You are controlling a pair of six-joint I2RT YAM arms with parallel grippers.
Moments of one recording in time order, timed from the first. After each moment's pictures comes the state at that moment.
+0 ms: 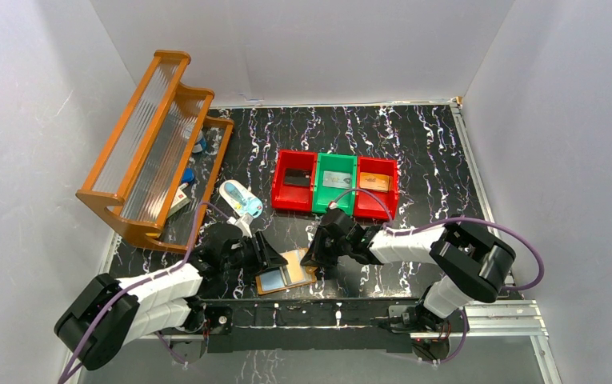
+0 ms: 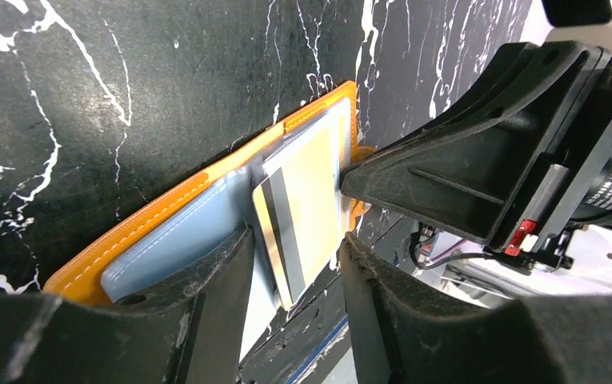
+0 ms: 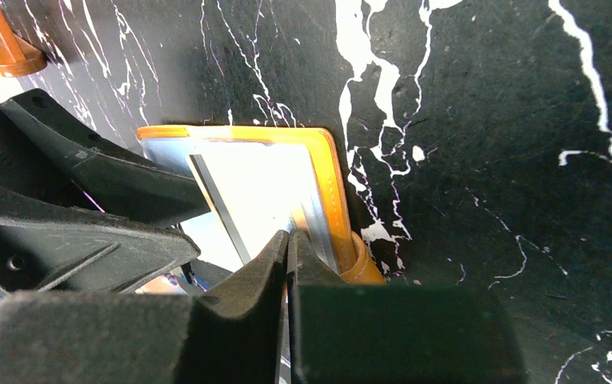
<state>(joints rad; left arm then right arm) -0.67 1.05 0.16 0.21 0.33 -1.05 0.98 1.53 0.59 0.08 -0.18 1.18</state>
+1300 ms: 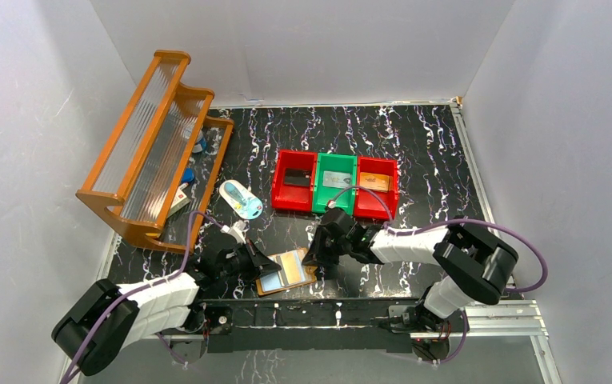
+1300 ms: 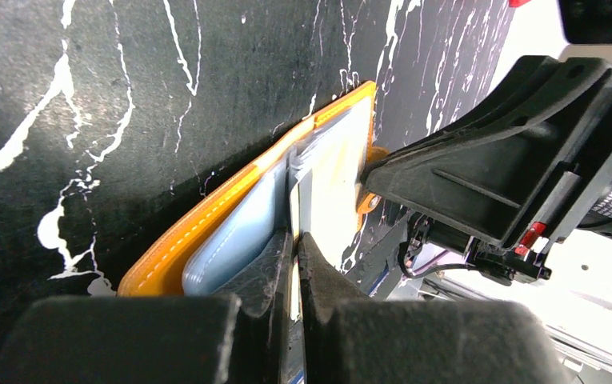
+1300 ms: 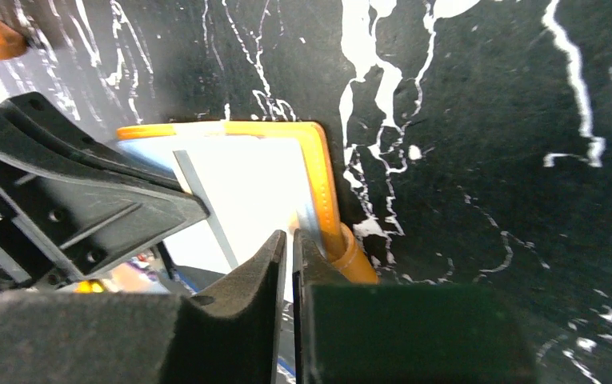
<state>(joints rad) -0.66 1.00 0.04 0.34 0.31 -1.17 0.97 1.52 0.59 0.09 -0.18 1.14</state>
